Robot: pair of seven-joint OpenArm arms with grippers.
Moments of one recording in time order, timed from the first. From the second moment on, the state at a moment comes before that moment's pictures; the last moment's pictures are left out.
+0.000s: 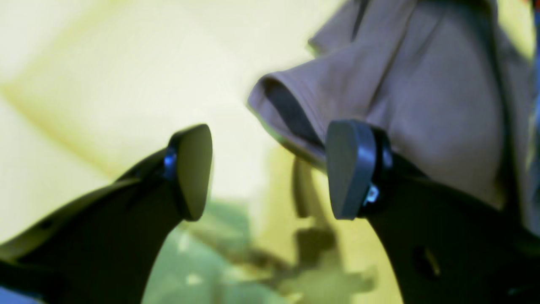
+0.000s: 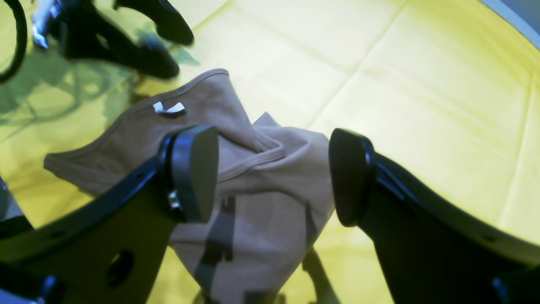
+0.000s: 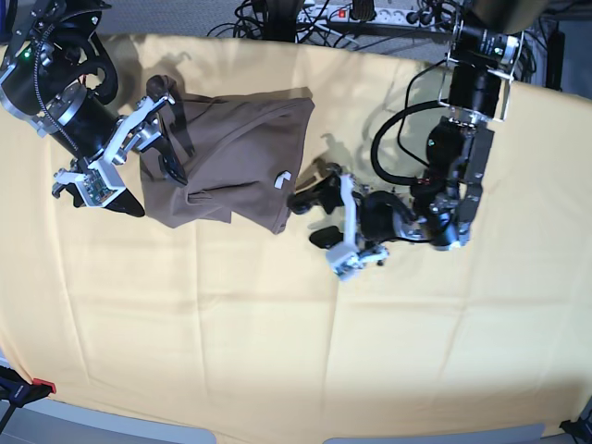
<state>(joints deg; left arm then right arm) -16.7 -15.6 17.2 84.4 -41.0 -43.9 54.8 -15.5 9.5 24.5 133.0 41.4 41.8 -66.1</state>
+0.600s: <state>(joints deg) -25.5 -19.5 28.6 79.0 -31.1 -43.9 47.1 -17.9 11.1 24.5 133.0 41.4 41.8 -66.5</state>
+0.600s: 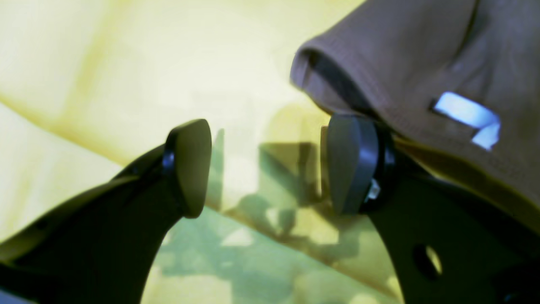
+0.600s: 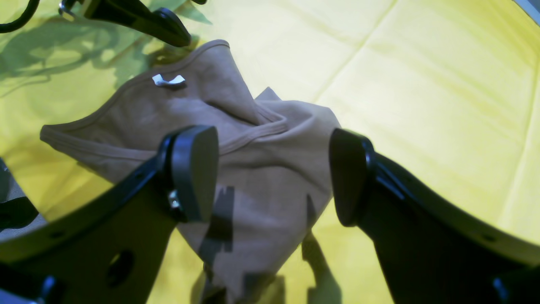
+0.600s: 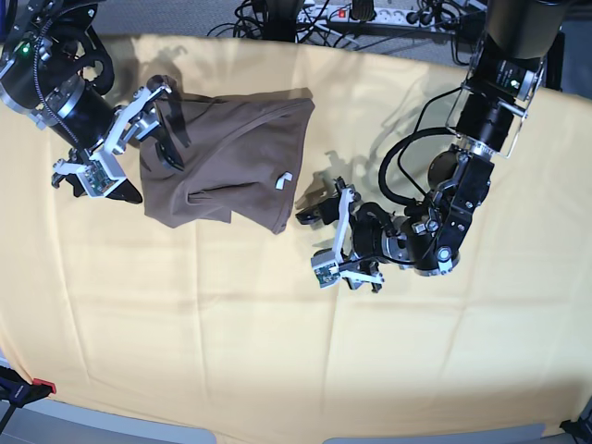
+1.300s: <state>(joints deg) -25.4 -14.1 29.4 71.0 -30.6 -43.9 37.9 -18.7 11.1 24.5 133.0 41.4 41.8 -66.5</state>
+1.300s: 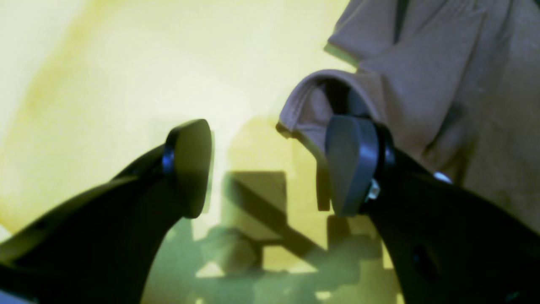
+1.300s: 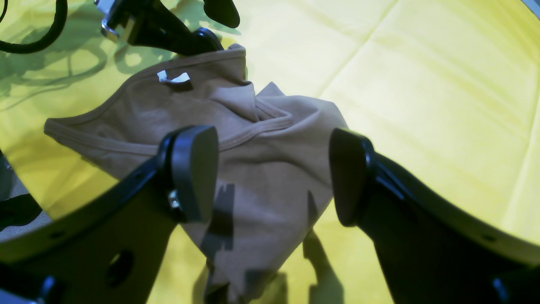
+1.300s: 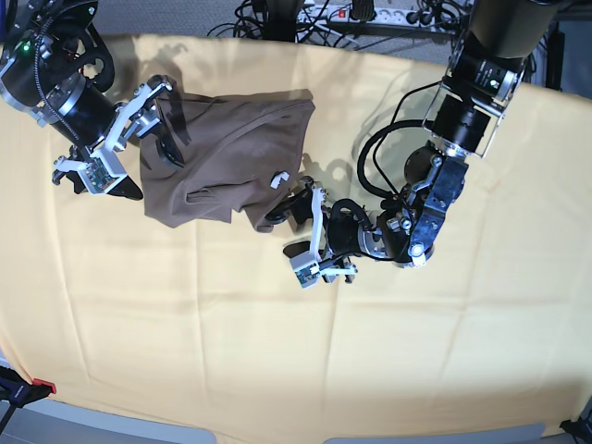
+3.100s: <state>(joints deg) -28.6 -13.8 31.9 71.0 -59.4 -43.9 61.9 -18.8 11.1 24.5 133.0 41.4 41.8 -66.0</state>
